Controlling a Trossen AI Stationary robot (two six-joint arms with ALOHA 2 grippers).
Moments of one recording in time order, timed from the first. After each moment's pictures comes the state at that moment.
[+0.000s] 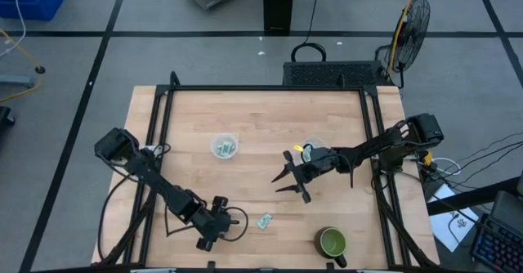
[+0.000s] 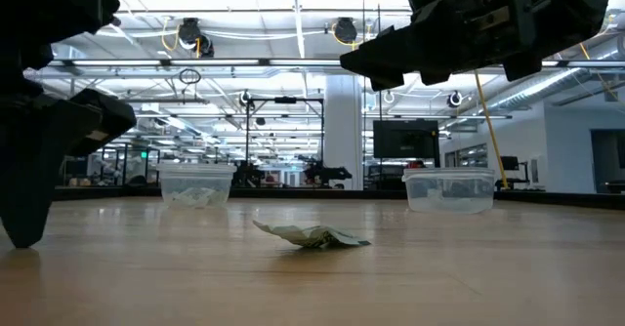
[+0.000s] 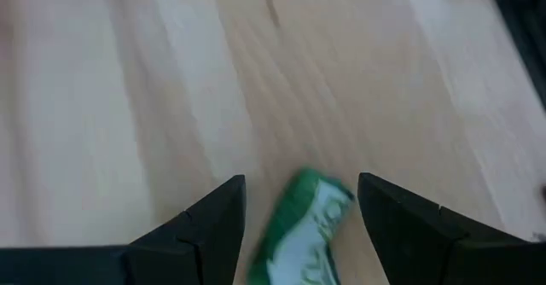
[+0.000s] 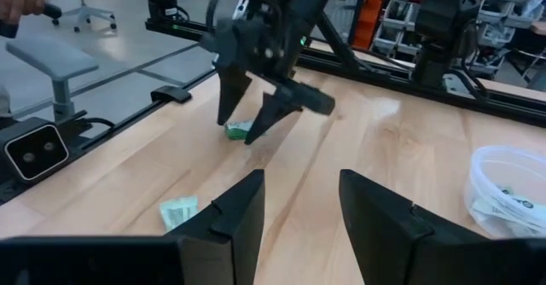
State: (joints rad) left arm -0.68 1.74 0.85 -0.11 -0.08 -0.39; right arm 0.15 1.60 0.57 0.80 -0.24 -0.14
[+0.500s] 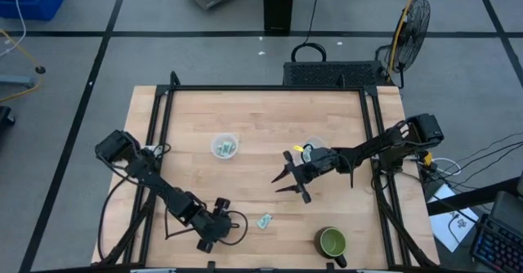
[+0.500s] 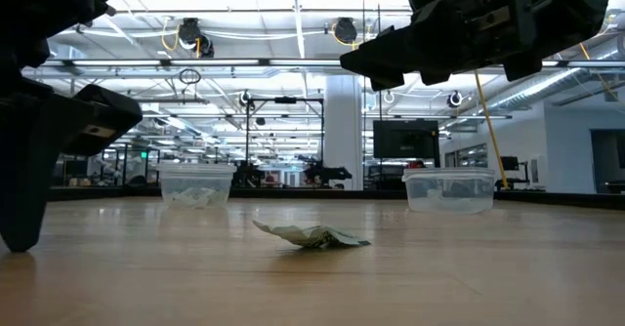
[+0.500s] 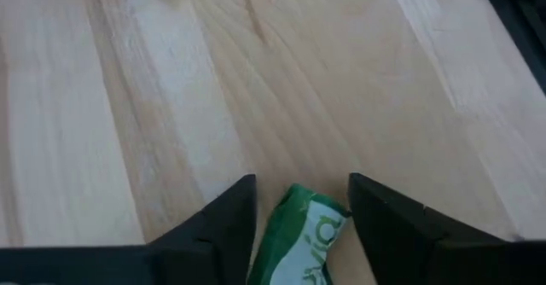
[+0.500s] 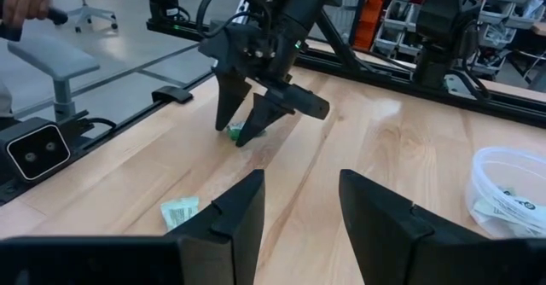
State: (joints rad) left arm -0.70 1.78 0.85 -0.08 -0.08 -0.34; right arm 0.15 1.60 0.57 0.80 -0.24 -0.14
